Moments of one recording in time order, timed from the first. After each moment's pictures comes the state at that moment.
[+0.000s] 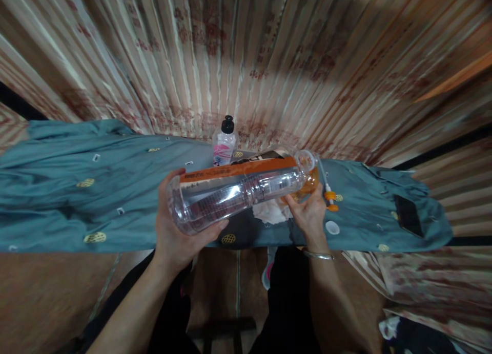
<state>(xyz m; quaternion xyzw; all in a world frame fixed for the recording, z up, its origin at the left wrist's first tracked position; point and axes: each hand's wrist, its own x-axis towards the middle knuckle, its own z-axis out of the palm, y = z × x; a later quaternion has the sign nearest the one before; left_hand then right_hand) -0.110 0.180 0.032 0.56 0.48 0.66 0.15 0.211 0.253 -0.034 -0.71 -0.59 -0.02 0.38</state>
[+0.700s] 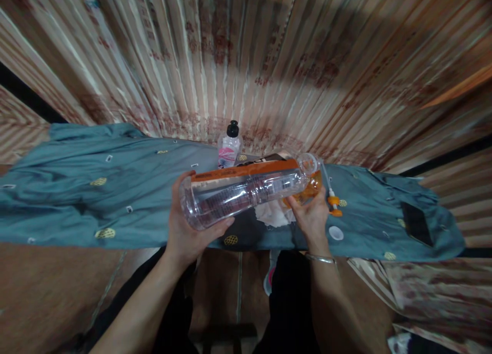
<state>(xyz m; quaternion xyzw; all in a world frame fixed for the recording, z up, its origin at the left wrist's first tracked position) -0.101 0.183 0.030 0.56 0.45 0.66 0.22 0.205 0.253 -0.027 -0.72 -0.57 0.00 0.40</state>
